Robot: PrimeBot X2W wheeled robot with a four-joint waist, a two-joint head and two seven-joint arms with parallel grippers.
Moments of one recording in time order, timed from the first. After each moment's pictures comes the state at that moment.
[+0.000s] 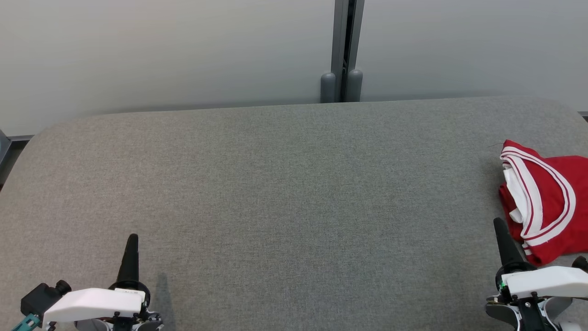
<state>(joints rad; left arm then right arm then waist) -0.06 0.04 0.07 0.32 -1.19 -0.09 0.00 -0.12 -0.04 -0.08 0.33 1.14 0.13 0.00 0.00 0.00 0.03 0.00</state>
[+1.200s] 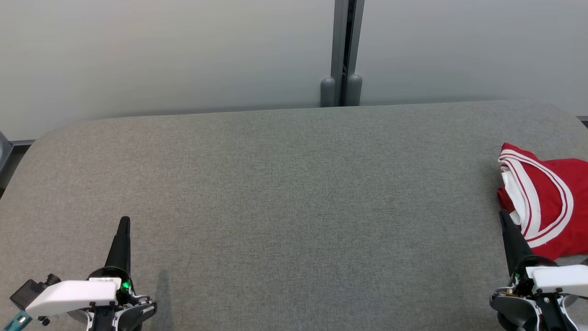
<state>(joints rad) -0.09 0.05 0.10 0.27 -1.48 -0.11 0.08 -0.11 -0.04 -0.10 0.27 1.47 0.13 0.08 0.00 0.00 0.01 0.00</state>
